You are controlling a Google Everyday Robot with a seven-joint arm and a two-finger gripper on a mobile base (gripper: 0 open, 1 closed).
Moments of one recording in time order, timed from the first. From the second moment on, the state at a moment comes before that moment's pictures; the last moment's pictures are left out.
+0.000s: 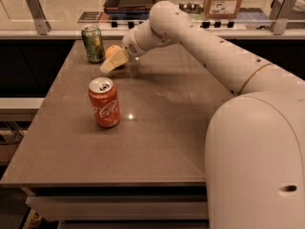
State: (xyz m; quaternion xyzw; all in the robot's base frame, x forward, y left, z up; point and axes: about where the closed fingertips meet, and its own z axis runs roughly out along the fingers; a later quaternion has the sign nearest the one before) arm 0.778 0.123 0.842 -0.50 0.73 0.21 0.41
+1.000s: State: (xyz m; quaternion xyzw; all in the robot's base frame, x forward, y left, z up) arm 0.739 0.039 0.899 -0.50 0.68 0.23 0.48
